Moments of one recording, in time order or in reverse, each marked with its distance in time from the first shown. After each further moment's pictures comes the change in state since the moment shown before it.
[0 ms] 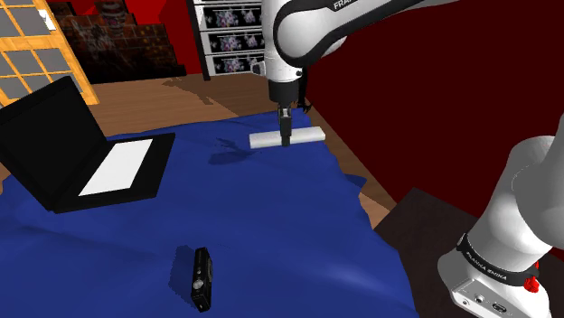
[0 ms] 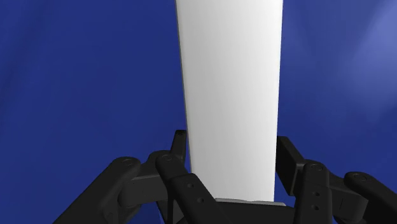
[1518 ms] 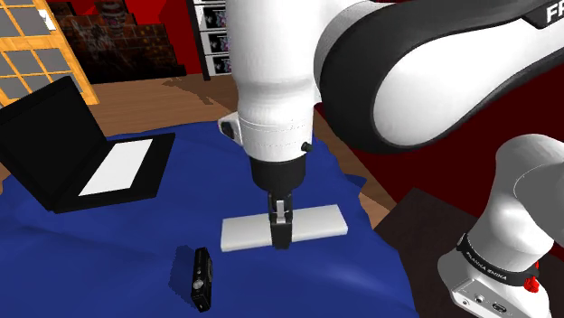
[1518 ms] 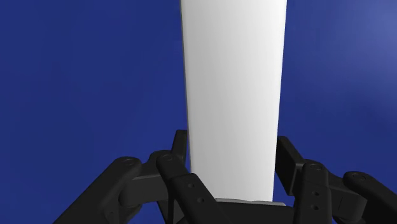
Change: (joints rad) arm 0.250 -0.175 0.317 -0.178 0.085 0.025 0.522
